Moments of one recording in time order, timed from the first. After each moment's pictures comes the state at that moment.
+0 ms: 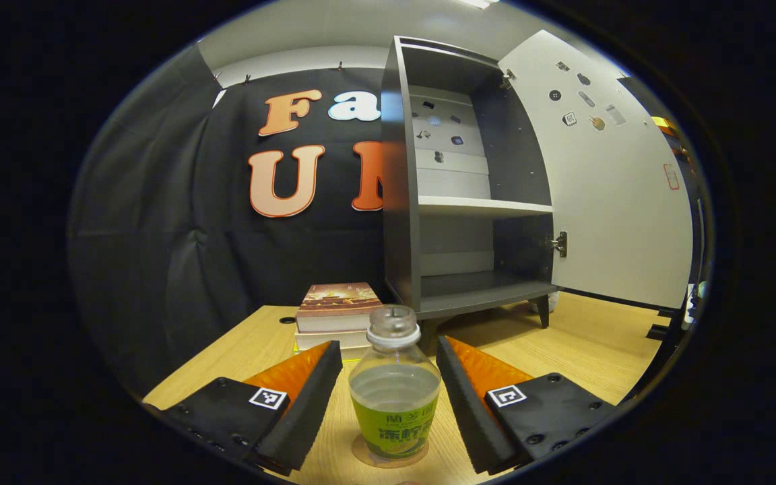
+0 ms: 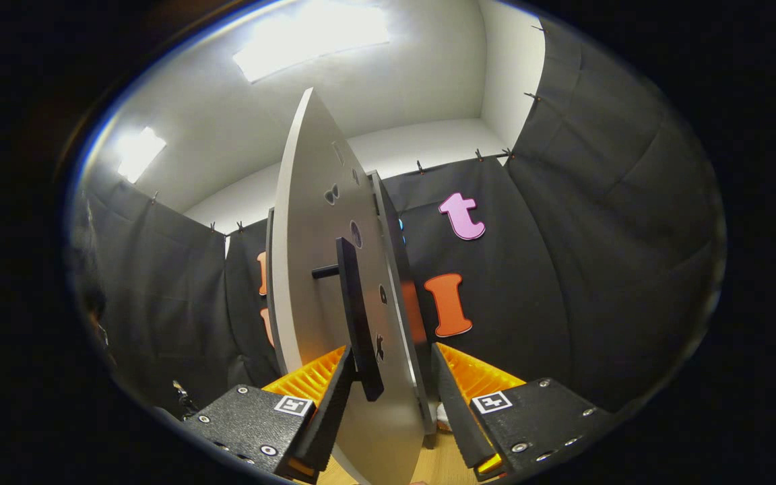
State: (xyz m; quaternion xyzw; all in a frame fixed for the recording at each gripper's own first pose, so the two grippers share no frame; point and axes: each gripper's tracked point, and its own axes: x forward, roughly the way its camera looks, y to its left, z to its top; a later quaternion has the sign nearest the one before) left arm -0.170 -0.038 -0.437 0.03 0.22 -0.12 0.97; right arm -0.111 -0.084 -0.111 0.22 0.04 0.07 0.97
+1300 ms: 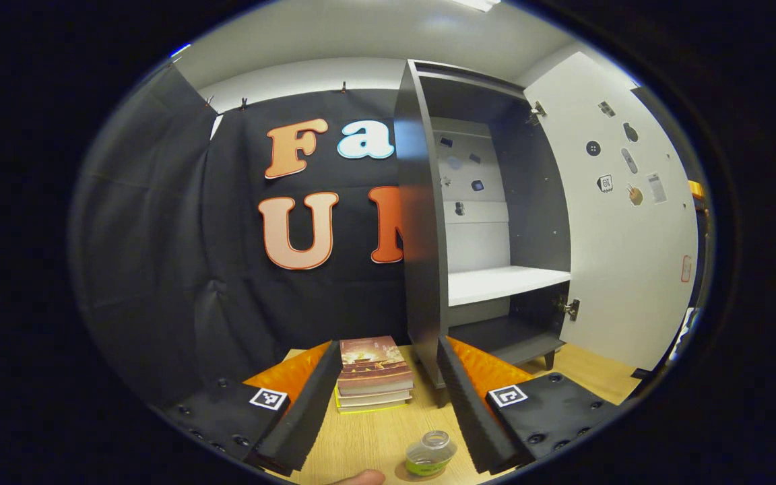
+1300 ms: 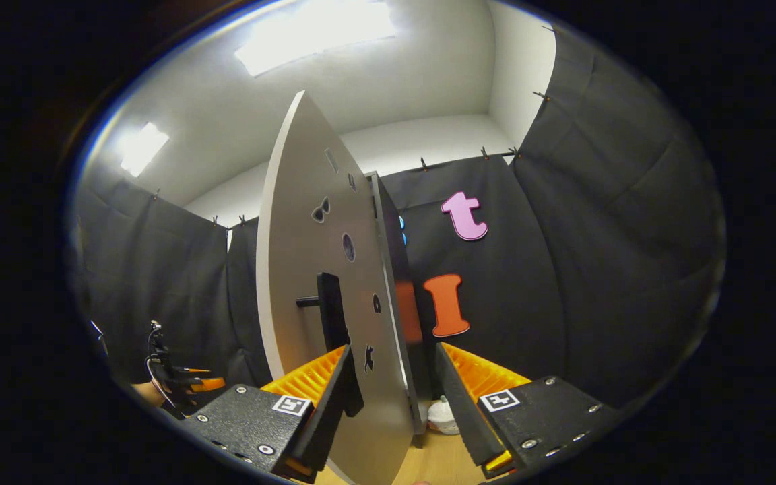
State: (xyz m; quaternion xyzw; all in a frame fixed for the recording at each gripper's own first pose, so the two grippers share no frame) left arm -0.085 -0.010 -0.282 0.03 0.20 -0.10 0.97; right arm -0.109 -0.116 -0.095 0.22 0.06 0.09 0.97
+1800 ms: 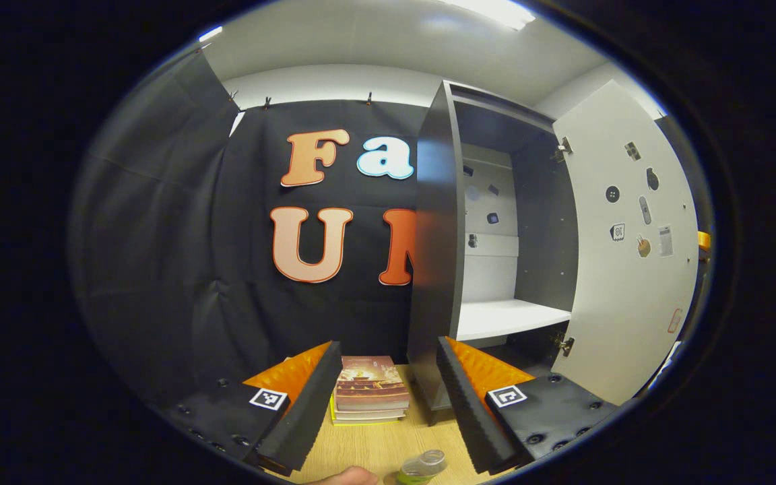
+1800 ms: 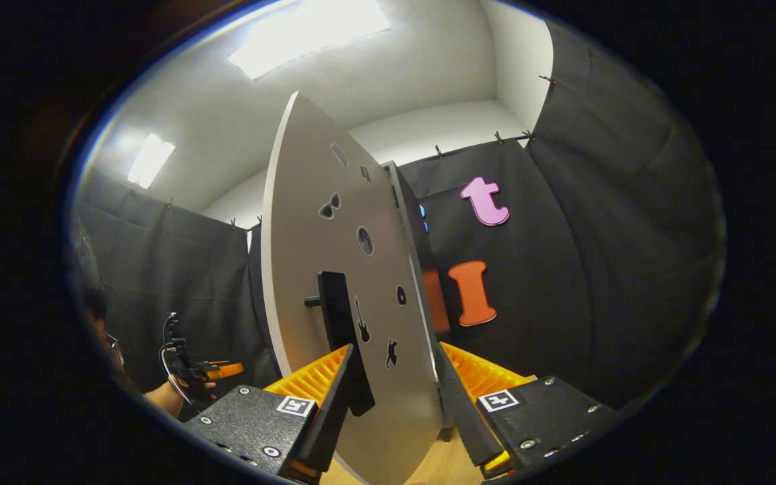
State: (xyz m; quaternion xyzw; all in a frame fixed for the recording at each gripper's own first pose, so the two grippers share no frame) left arm -0.060 0.012 -0.237 -0.01 0.17 -0.08 0.98; right arm -0.104 -0.071 -0.084 0.24 0.07 0.15 0.96
